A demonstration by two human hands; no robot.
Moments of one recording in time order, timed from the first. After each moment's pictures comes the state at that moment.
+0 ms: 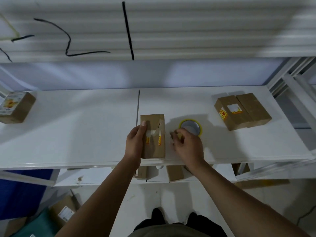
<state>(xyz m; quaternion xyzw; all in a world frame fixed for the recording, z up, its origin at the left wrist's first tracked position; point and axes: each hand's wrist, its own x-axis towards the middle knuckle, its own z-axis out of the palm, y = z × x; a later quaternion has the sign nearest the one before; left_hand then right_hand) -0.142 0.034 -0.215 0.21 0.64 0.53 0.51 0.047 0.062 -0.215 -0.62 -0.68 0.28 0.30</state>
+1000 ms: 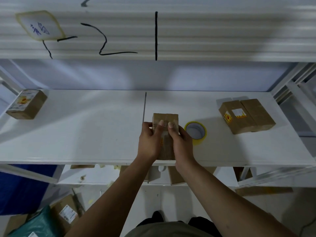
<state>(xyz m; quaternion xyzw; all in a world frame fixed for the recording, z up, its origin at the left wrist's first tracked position) -0.114 0.028 -0.182 0.34 0.68 0.50 0.41 -0.009 0.046 -0.191 -0.55 -0.37 0.60 0.44</state>
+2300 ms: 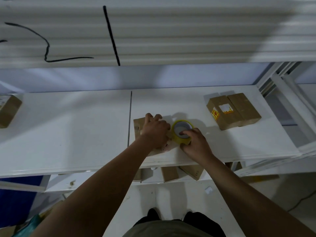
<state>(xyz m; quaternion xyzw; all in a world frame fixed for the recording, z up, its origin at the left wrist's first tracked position) -0.090 0.123 -0.209 0.79 0.60 -0.10 0.05 0.109 0.093 -0.226 -0.62 -0.70 0.32 0.17</state>
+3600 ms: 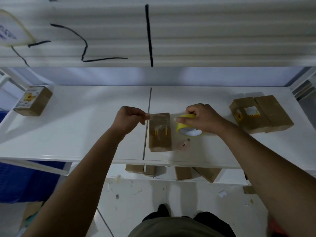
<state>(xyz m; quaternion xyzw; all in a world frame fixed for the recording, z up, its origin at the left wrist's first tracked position) -0.226 0.078 -0.160 0.48 0.69 0.38 0.38 0.055 0.166 -0.144 -0.45 -0.82 0.34 0.12</state>
